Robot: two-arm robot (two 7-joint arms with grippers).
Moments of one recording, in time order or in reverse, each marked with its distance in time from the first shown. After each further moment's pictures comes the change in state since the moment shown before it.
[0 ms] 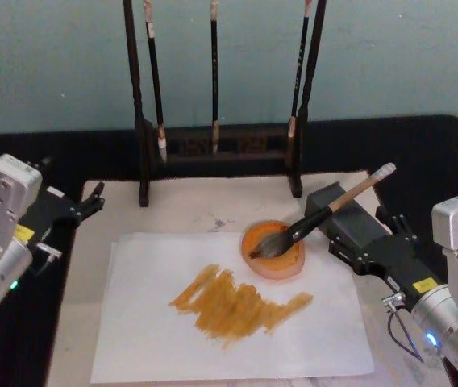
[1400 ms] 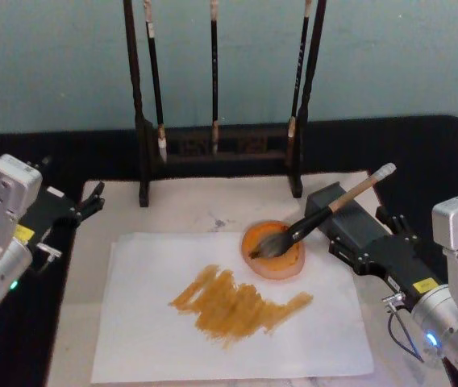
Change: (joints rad) left arm 0.000 0.000 0.000 0.000 0.000 0.000 0.000; right arm 0.000 0.001 0.000 0.000 0.001 0.000 0.000
